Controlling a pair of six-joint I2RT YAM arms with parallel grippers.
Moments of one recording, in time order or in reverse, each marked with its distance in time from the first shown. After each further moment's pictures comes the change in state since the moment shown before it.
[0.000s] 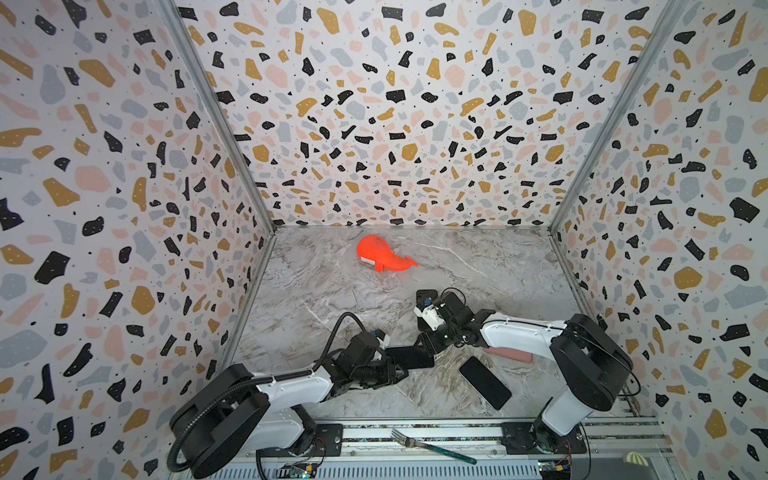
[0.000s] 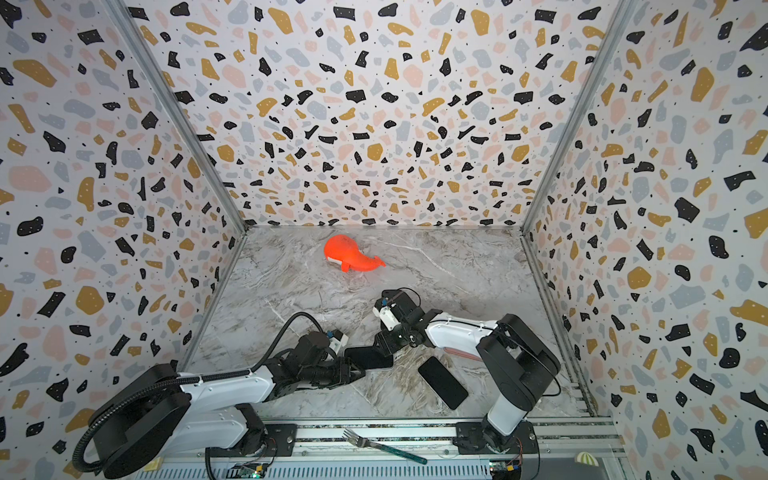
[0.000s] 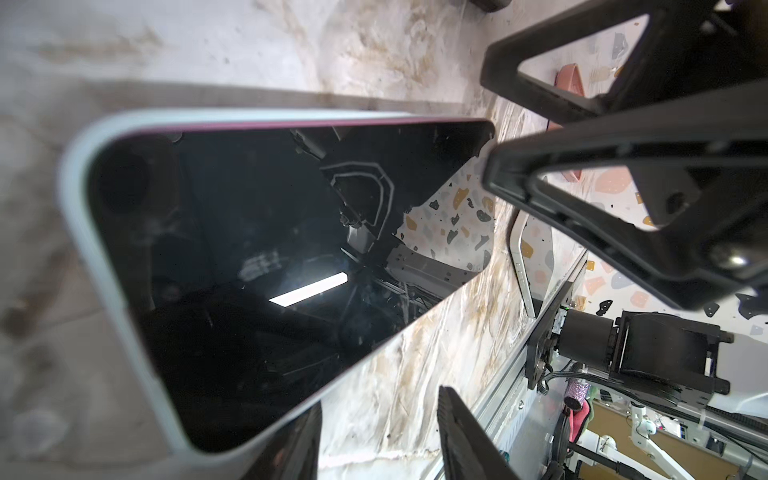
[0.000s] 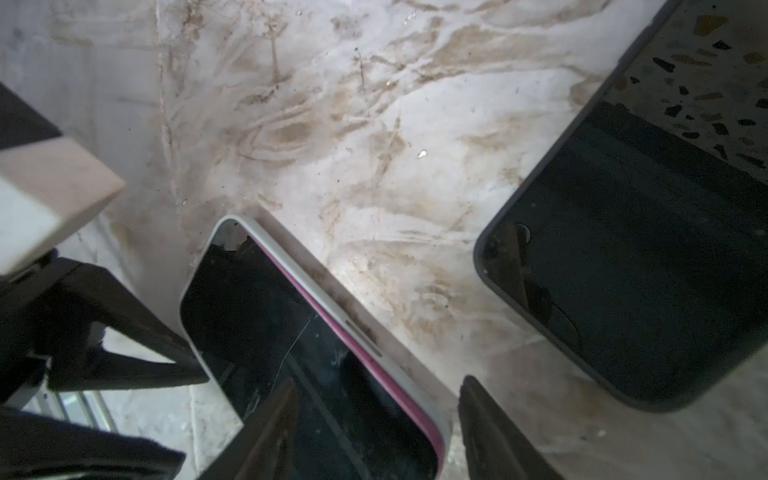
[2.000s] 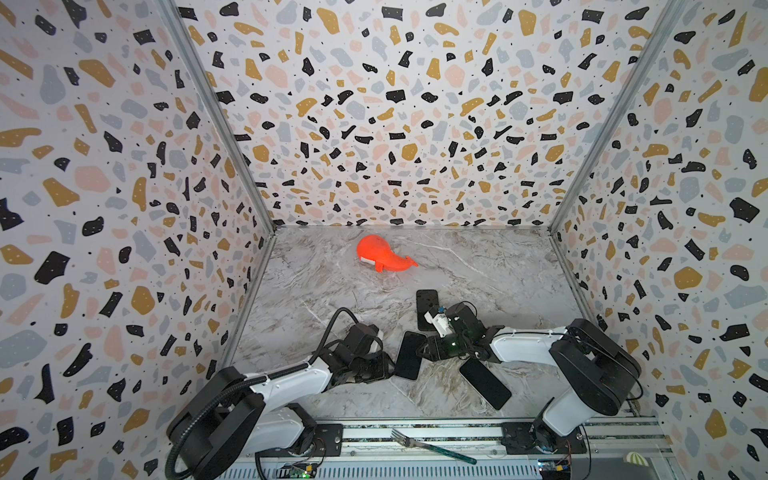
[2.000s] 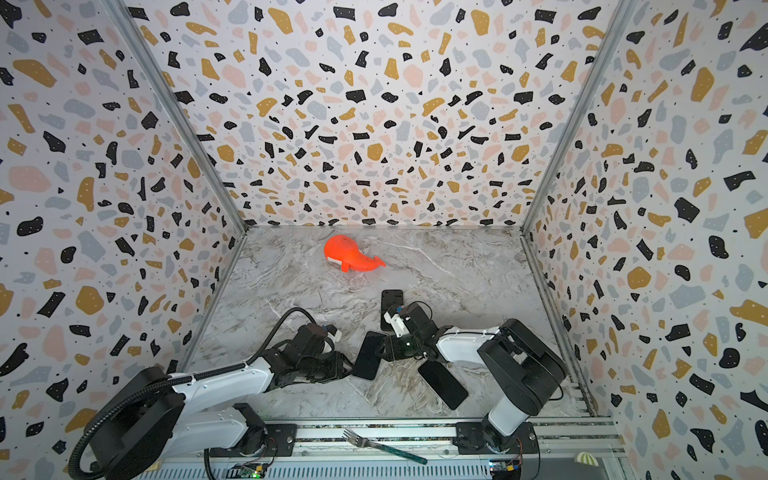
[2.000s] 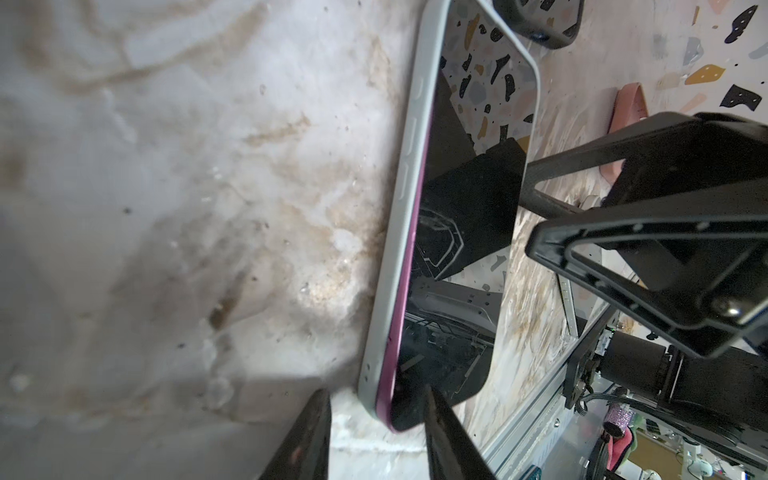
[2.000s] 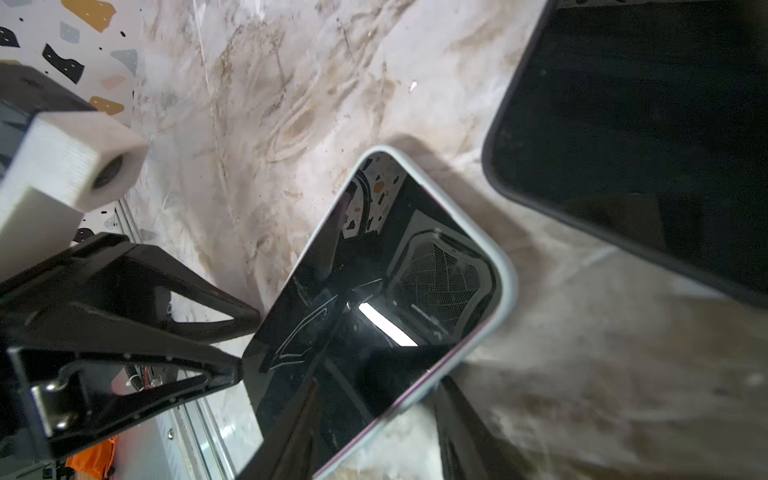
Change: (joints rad) left arm 0.085 -0.037 0.075 -0.241 -0.015 0.108; right arm -0.029 -0.047 -0.228 0.337 -0.165 0.333
